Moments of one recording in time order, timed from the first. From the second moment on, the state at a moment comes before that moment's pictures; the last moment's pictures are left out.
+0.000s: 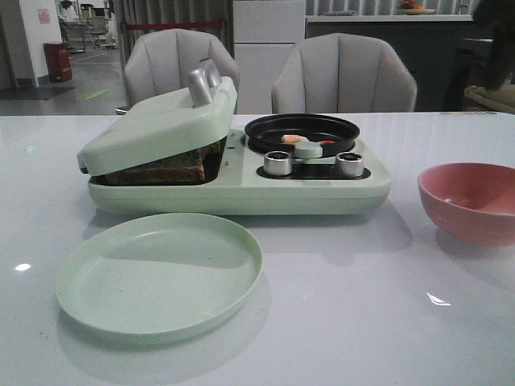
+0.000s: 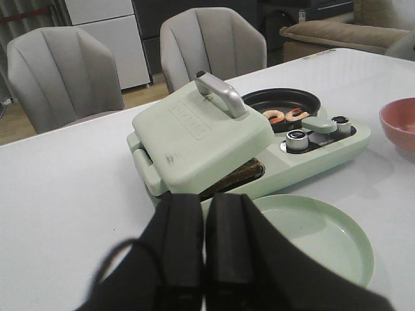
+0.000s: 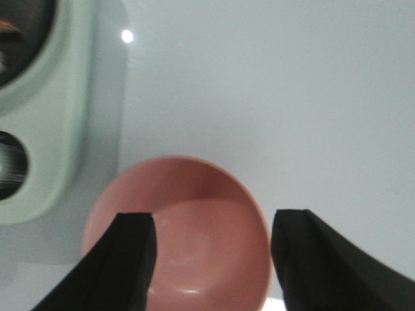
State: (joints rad) left arm -0.28 0.19 -0.33 -0.43 0.39 0.54; right arm 0.01 1.59 -1.35 0.12 0.75 -0.12
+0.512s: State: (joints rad) left arm -0.28 0.19 -0.33 -0.43 0.39 0.54; right arm 0.22 1.09 -1.01 0.14 0.46 -0.13
